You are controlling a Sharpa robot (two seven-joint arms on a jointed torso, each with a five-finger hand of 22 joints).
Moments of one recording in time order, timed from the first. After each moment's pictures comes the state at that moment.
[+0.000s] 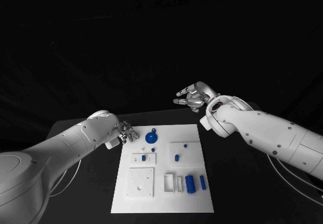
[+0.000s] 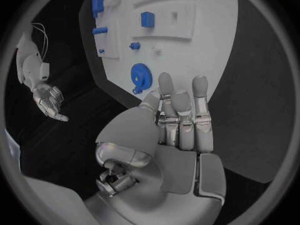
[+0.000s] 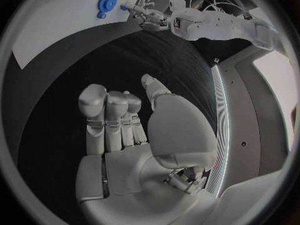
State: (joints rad) left arm 1.31 -0.23 -0.17 0.46 -0.83 0.21 -0.24; left_hand 1.20 0.22 0.02 -0.15 0.39 1.10 0.04 0.16 0.31 1.46 -0.04 0.41 0.38 1.29 -0.10 1.23 0.51 0.02 1.23 -0.12 0.44 1.31; right arm 1.20 -0.65 0.25 1.32 -1.13 -0.41 -0.18; right_hand 1.29 -0.12 0.17 0.02 0.28 1.02 0.11 0.06 0.06 1.29 0.00 0.95 1.16 1.45 -0.07 0.95 1.02 0.07 1.47 -0.10 0.82 1.31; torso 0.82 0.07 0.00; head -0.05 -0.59
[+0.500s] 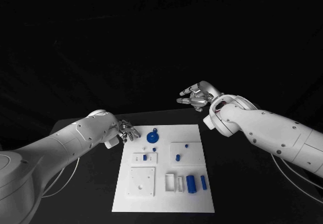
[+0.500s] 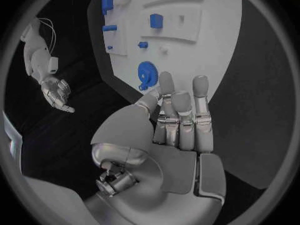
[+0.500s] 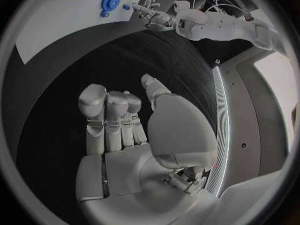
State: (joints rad) left arm 1.32 -0.28 -0.17 0.53 -0.77 0.20 -0.22; left_hand 1.13 0.14 0.29 -0.18 0.27 1.18 0.04 0.07 0.44 1.47 -0.04 0.38 0.36 1.30 -0.11 1.22 0.53 0.02 1.24 -0.13 0.44 1.31; right arm 1.20 -0.67 0.25 1.32 -1.13 -0.41 -0.18; right_hand 1.29 -0.12 0.17 0.02 0.28 1.02 0.11 0.06 0.06 1.29 0.00 0.95 1.16 1.45 -0.07 0.95 1.02 0.07 1.47 -0.10 0.82 1.31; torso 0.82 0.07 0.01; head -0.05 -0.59
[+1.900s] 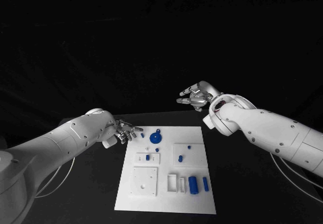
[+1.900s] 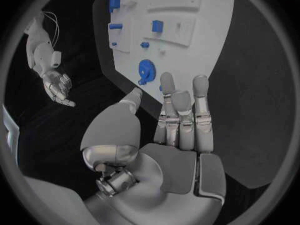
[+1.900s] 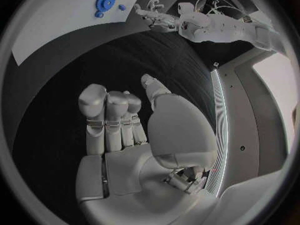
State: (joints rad) left arm 1.33 -0.30 -0.17 0.56 -0.72 0.21 -0.29; left_hand 0.95 -0.11 0.22 0.17 0.05 1.10 0.06 0.07 0.30 1.47 -0.04 0.35 0.36 1.30 -0.11 1.20 0.53 0.02 1.24 -0.12 0.43 1.31; right arm 1.20 -0.67 0.25 1.30 -1.13 -0.39 -0.18; right_hand 1.29 -0.12 0.17 0.02 0.28 1.02 0.11 0.06 0.06 1.29 0.00 0.95 1.16 1.45 -0.07 0.95 1.02 0.07 1.47 -0.10 0.82 1.31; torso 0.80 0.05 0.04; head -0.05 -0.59
